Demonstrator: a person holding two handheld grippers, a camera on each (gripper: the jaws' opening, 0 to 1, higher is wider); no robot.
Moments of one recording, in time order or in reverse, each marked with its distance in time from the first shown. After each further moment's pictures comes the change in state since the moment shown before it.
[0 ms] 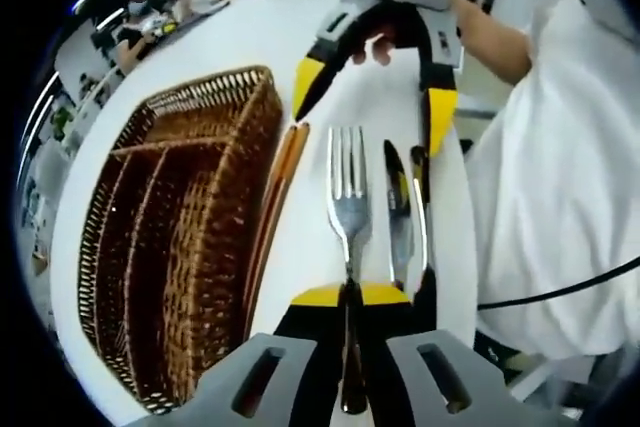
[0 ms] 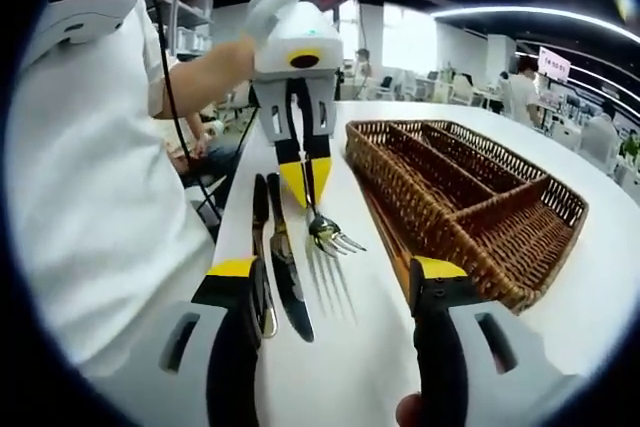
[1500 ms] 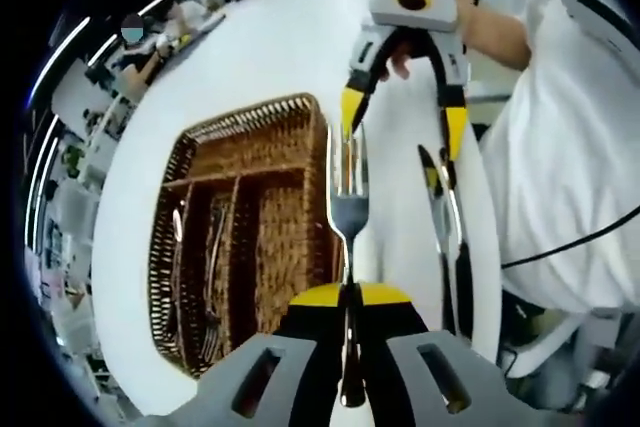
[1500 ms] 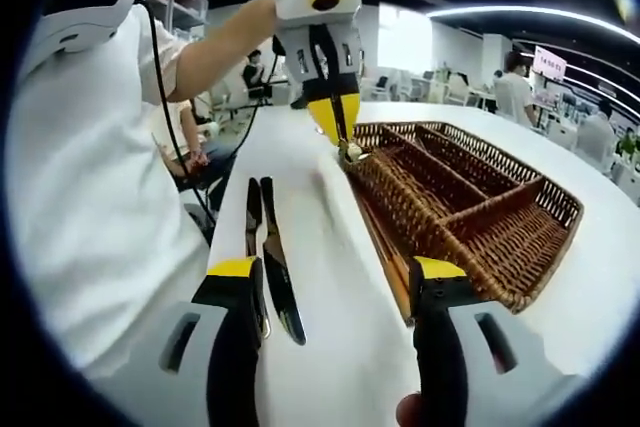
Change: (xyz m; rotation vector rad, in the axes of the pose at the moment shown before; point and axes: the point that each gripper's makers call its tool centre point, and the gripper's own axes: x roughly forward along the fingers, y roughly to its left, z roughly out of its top) left arm -0.058 0.048 0.020 0.143 0.059 0.101; right arm -0.001 -0.006 0.005 0.004 0.004 -0.017
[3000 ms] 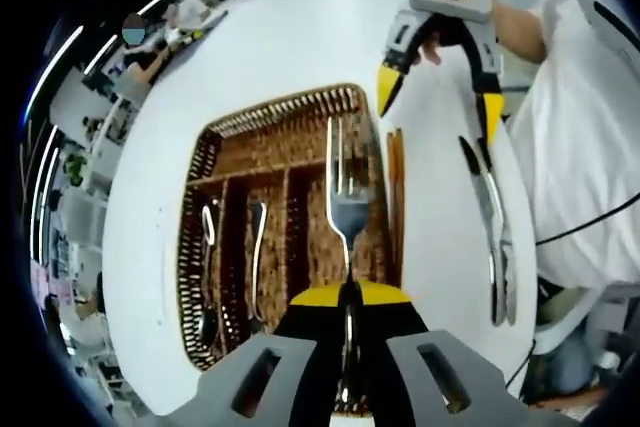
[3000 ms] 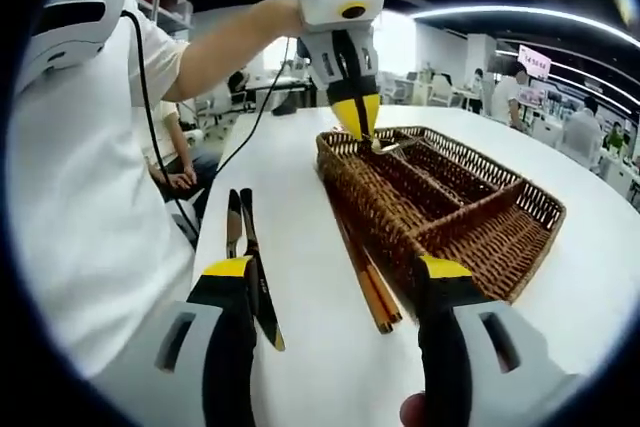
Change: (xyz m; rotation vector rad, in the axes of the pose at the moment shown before) left arm 0.002 0.055 -0.002 0.039 0.039 0.017; right arm -0.006 -0.022 0.010 0.029 -0.013 -0.068
